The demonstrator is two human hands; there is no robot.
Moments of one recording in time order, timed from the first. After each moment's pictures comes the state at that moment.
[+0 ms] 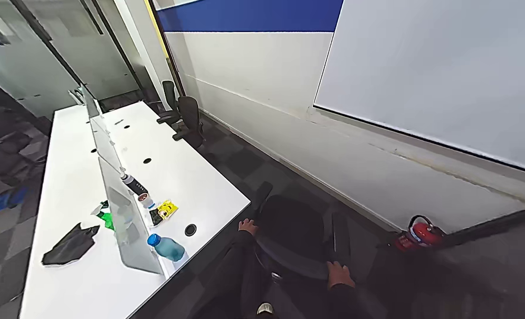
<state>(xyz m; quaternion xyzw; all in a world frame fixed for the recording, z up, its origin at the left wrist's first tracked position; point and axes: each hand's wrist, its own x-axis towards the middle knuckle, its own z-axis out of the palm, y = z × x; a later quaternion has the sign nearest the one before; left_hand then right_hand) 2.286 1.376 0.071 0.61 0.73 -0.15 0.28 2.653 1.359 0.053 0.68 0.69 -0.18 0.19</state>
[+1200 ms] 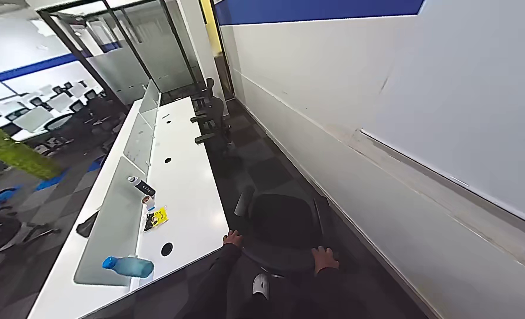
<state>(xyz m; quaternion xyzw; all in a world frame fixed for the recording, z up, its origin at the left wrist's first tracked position) 2.290 1.644 0.068 0.36 0.88 -0.11 0.30 2.591 1.841 0.067 0.46 0.84 -0.18 0.24</state>
